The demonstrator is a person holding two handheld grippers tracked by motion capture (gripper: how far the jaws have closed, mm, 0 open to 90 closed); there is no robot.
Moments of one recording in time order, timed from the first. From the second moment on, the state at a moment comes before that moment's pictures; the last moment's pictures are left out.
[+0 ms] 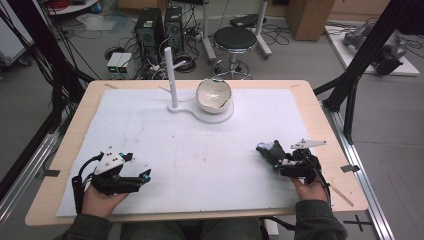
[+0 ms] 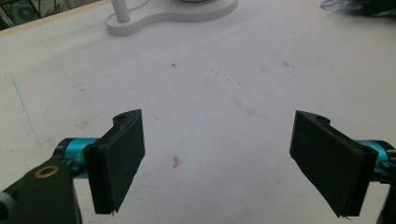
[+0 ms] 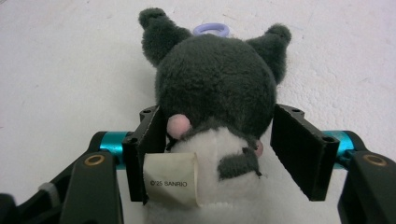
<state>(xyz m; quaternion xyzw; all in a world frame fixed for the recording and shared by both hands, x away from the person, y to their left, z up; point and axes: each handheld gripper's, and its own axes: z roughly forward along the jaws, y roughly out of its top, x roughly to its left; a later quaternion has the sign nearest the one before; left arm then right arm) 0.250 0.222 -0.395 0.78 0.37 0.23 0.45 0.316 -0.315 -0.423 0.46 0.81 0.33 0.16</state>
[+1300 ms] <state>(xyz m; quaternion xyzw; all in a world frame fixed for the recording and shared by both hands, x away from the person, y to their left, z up) 0.252 0.224 -0.395 0.77 0.38 0.23 0.45 0.313 -0.297 -0.379 0.40 0.80 0.42 0.12</state>
